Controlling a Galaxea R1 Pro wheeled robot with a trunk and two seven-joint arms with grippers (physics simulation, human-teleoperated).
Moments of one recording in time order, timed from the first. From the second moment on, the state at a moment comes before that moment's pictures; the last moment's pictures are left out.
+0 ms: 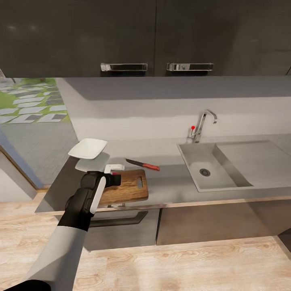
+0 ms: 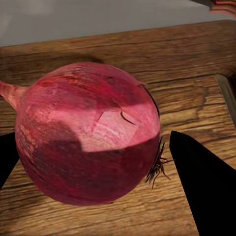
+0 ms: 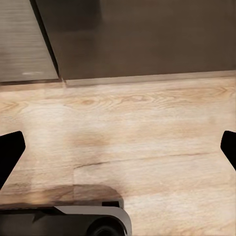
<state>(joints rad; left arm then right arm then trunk) -0.78 -0.12 -0.06 -1.23 0.06 1.01 0.07 0.17 -0.01 0.01 -0.44 0.00 -0.87 -0.07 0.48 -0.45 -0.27</state>
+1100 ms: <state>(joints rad) -0.78 -0.12 -0.06 -1.18 0.06 1.01 0.07 0.17 -0.01 0.01 -0.44 0.00 -0.87 -0.07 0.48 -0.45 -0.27</state>
